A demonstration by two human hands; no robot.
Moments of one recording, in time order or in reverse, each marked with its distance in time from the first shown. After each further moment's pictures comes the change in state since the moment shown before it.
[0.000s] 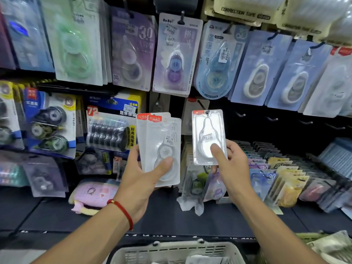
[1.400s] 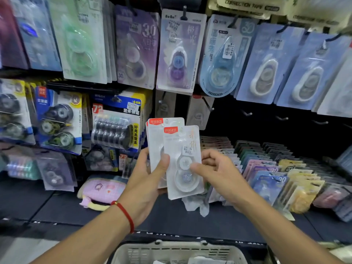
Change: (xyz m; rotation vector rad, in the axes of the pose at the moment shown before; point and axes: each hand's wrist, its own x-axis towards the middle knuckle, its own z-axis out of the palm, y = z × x) left_hand -0.006 -0.010 0.007 -0.044 -0.106 -0.066; right_hand -0.018 -0.023 0.004 -0.149 -0.494 0.109
